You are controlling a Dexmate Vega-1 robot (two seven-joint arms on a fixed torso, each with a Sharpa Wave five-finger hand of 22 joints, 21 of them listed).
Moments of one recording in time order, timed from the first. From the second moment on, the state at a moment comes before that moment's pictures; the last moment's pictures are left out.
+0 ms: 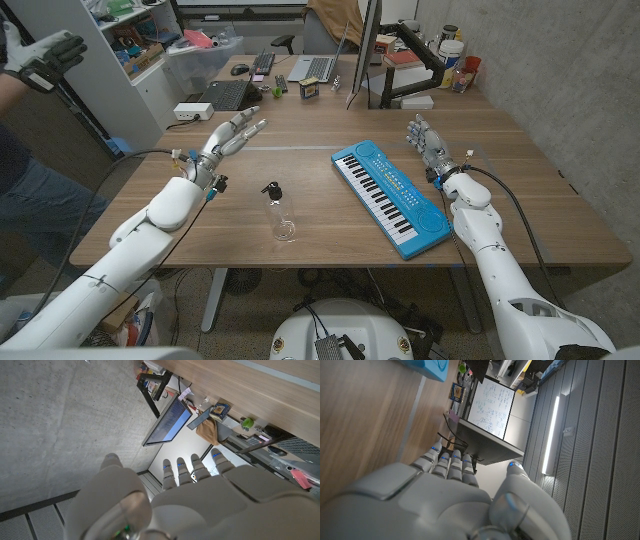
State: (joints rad) left arm 1.16 0.74 0.10 -1.80 -0.05 -0.22 0.11; left_hand 0.54 -0.01 0.05 0.02 0.32 0.09 -0.10 0.22 0.19 0.04 -0.06 0.22 0.20 0.00 0.04 0.20 0.19 -0.04 0.18 0.20 0.18; right arm -0.83 -0.12 0.08 -1.25 0.18 0.18 0.32; right_hand 0.27 0.07 0.21 -0.02 0.18 0.13 0.10 0.19 0.18 0.12 0.10 0.21 0.18 0.02 0.06 0.18 0.18 0.08 0.00 0.24 0.18
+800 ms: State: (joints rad) left arm 1.15 0.80 0.12 -1.87 0.04 -0.20 0.09; left_hand 0.55 0.00 0.05 0.02 0.32 0.10 -0.10 0.22 0.19 0.04 -0.06 0.22 0.20 0.00 0.04 0.20 0.19 -0.04 0.18 0.20 0.18; right arm -0.79 -0.12 0.08 -1.21 0.18 0.20 0.34; right_hand 0.27 0.07 0.21 -0.02 0.18 0.13 0.10 0.19 0.18 0.12 0.10 0.21 0.18 0.02 0.06 0.18 0.18 0.09 0.00 0.23 0.18
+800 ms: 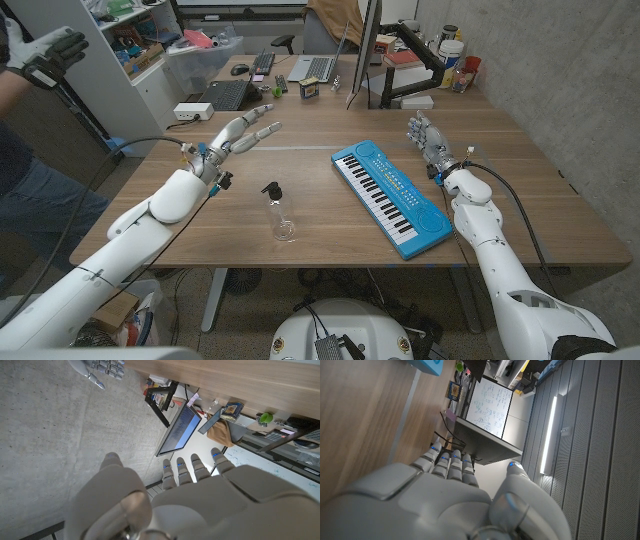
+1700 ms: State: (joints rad) left arm 1.27 0.86 0.05 -2.01 0.11 -0.15 0.07; left_hand 0.56 0.00 0.05 0.01 0.32 0.10 -0.10 0.22 0.19 0.04 -0.06 0.22 0.20 0.00 0.04 0.20 0.19 -0.03 0.19 0.20 0.18; right arm -0.79 -0.12 0.08 -1.21 0.18 0.20 0.36; right_hand 0.27 0.08 0.21 -0.03 0.18 0.13 0.10 0.19 0.18 0.12 0.10 0.21 0.18 0.02 0.07 0.18 0.18 0.09 0.00 0.23 0.18
